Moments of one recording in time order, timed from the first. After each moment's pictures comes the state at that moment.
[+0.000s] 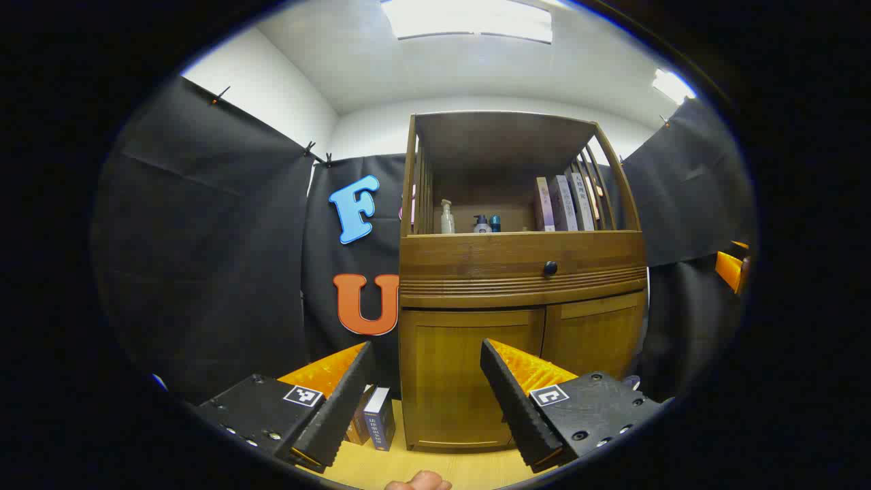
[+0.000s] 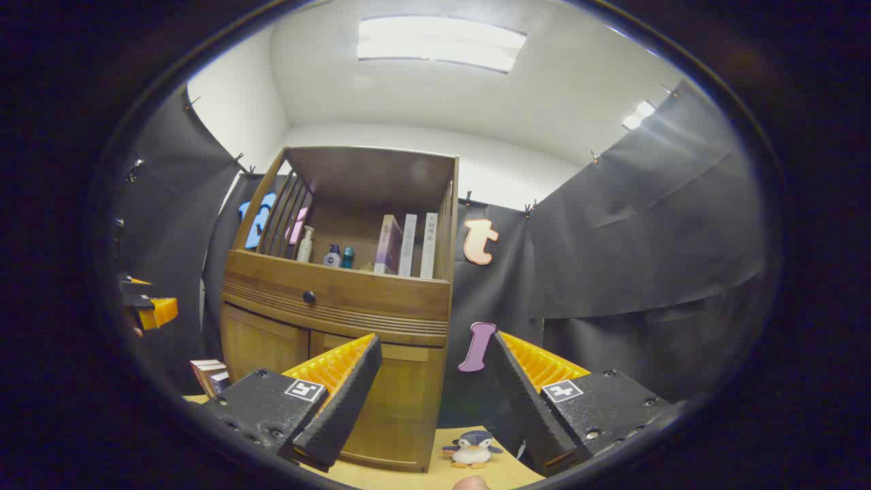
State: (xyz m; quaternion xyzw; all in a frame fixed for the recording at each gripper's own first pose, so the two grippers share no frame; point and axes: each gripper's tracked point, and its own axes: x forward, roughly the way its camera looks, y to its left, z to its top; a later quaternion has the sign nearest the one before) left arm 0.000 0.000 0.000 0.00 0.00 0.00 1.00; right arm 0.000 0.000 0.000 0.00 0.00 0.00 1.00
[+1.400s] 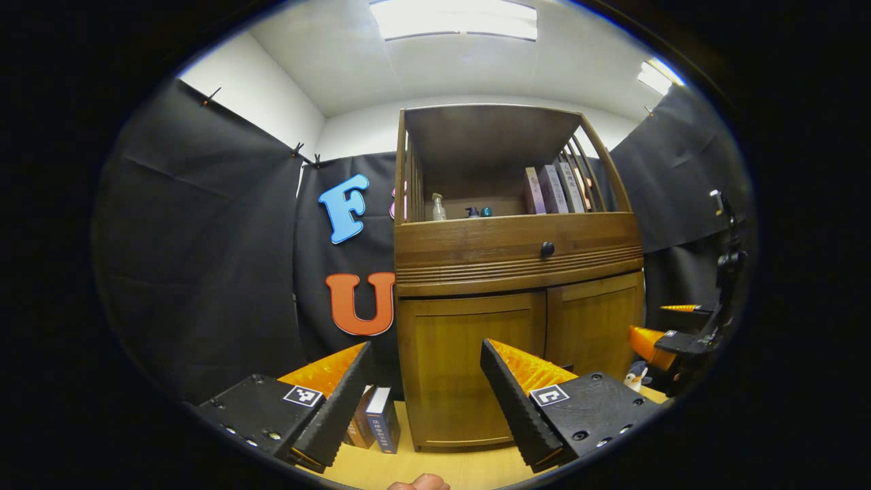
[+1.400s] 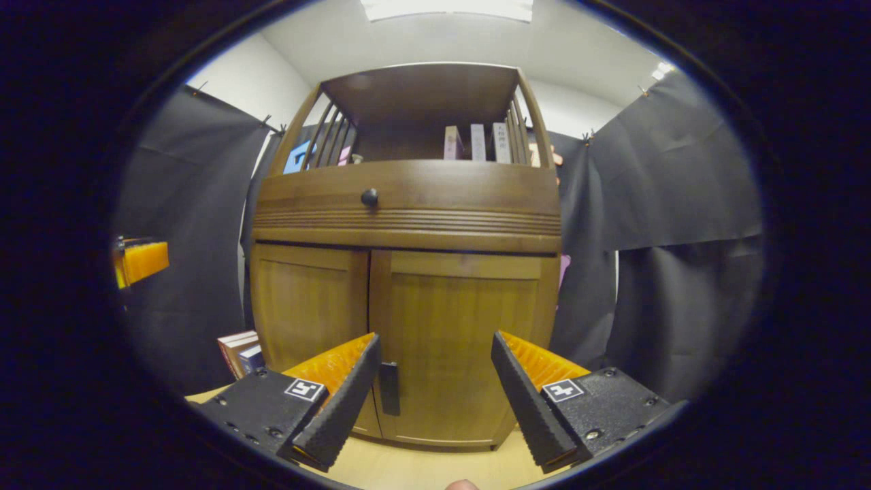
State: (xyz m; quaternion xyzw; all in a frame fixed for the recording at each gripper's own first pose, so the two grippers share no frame) left arm 0.007 0.016 -0.032 0.03 0.00 -0.02 1.00; right arm 0.079 0.146 -0.170 0.03 0.14 0.11 0.98
